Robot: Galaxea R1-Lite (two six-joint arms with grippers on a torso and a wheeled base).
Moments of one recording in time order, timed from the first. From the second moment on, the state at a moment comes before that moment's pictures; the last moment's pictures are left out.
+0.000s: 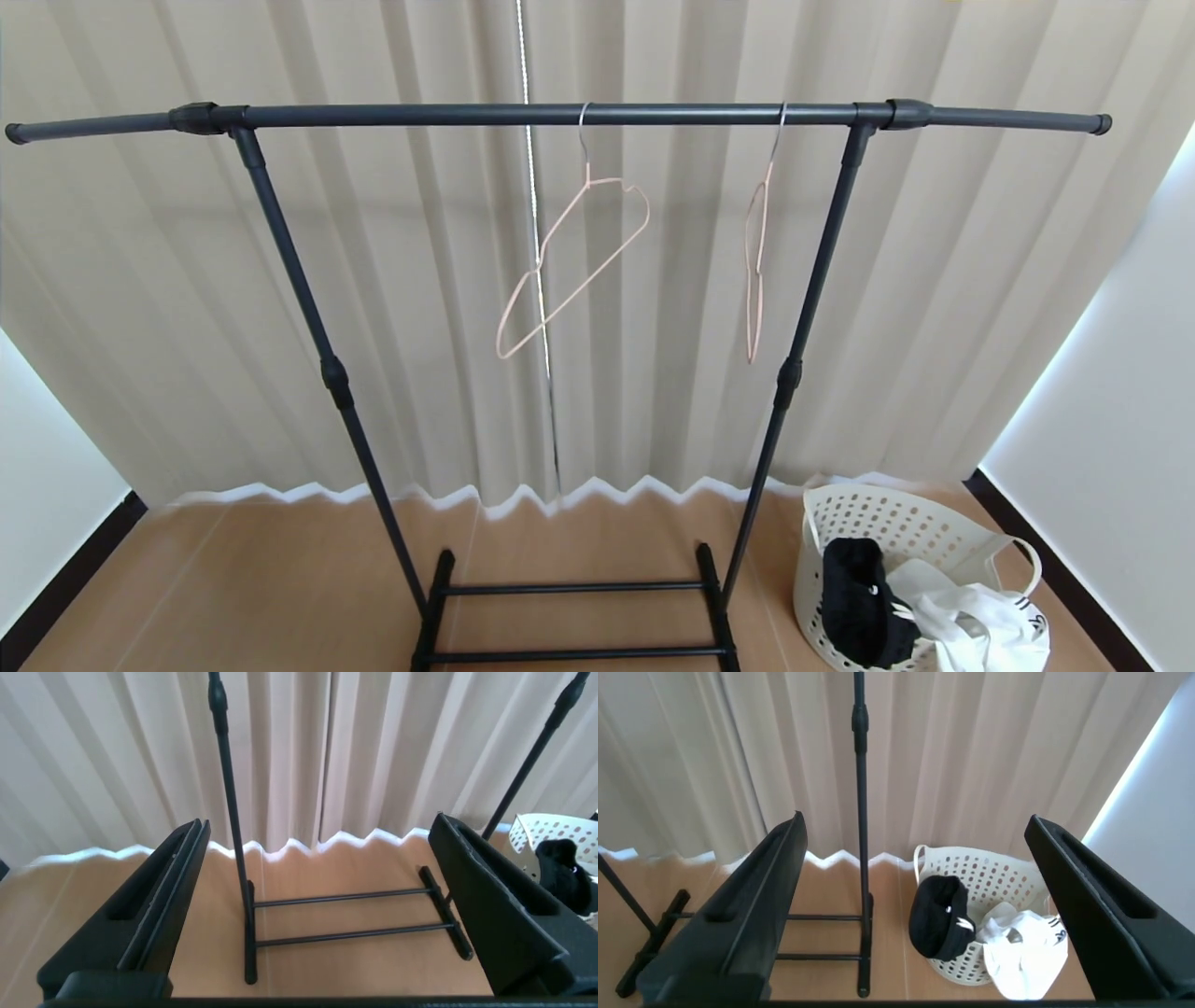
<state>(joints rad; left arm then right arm) 0.00 0.00 -0.03 0.06 -0.08 0.02 0.01 0.00 0.00 0.00 -0.03 0.01</state>
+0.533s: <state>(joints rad) 0.00 0.00 -0.03 0.06 -0.08 0.02 0.01 0.00 0.00 0.00 -0.03 0.01</state>
